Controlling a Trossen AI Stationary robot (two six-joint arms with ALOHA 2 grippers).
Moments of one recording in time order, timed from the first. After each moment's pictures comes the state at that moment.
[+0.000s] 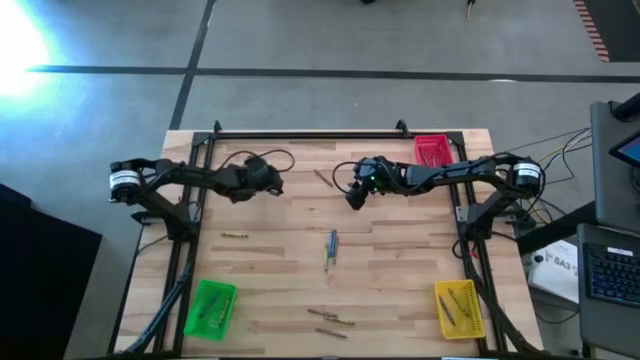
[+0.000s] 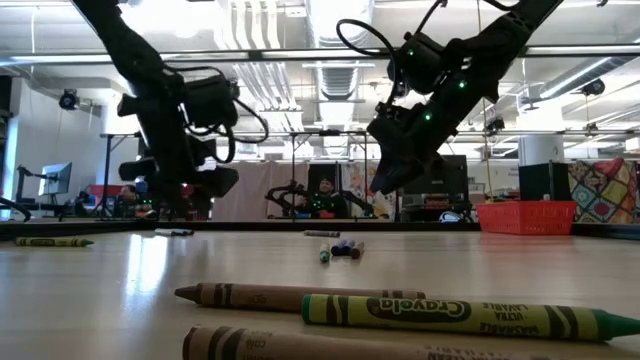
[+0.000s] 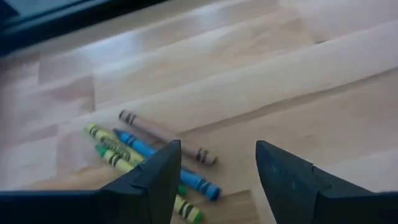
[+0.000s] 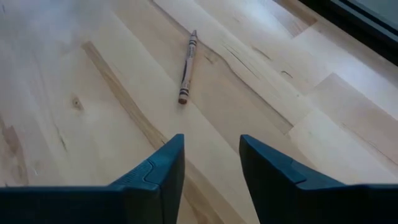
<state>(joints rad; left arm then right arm) 0.36 1.52 0.64 -0.28 -0.64 -0.79 -0.29 1.59 0.83 -0.01 0.18 0.31</state>
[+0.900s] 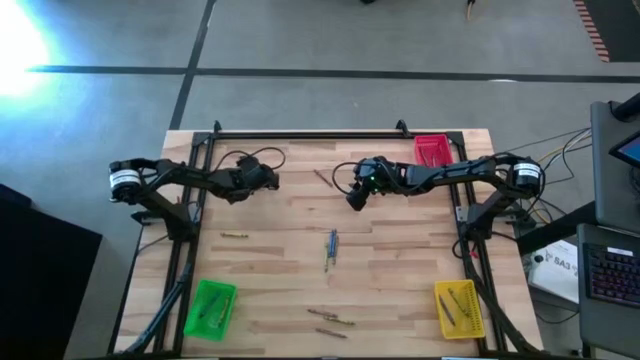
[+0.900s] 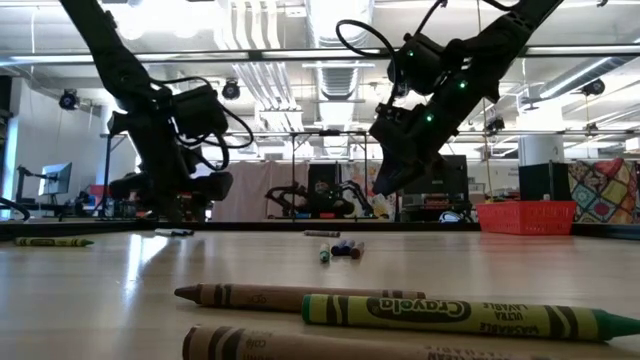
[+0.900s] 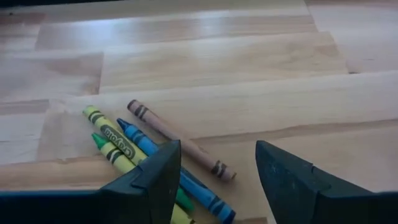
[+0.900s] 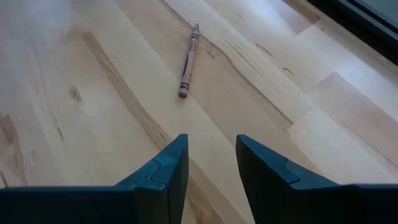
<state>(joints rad) 0.42 1.52 0.53 -0.09 -0.65 -0.91 -0.29 1.59 0.83 -0.03 0.17 0.28</state>
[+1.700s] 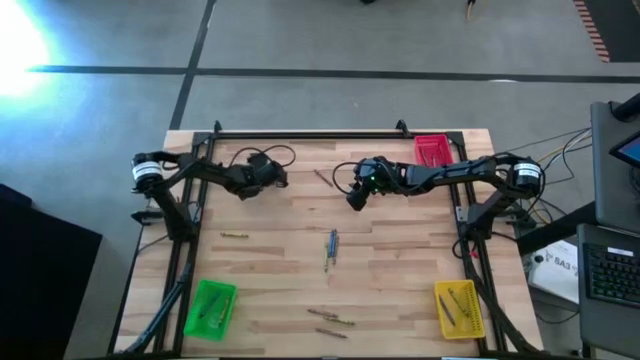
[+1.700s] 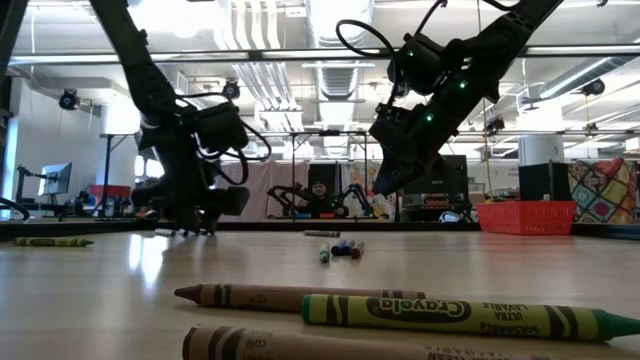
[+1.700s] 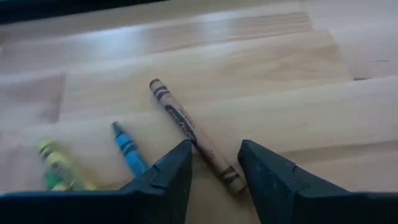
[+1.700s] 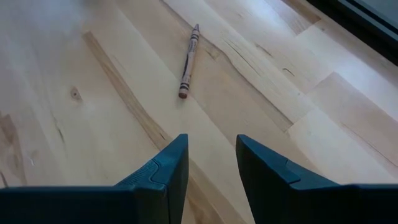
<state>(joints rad) 0.43 1.74 0.64 -0.04 -0.64 -0.84 -0.29 1.59 0.83 -0.03 0.18 0.28</state>
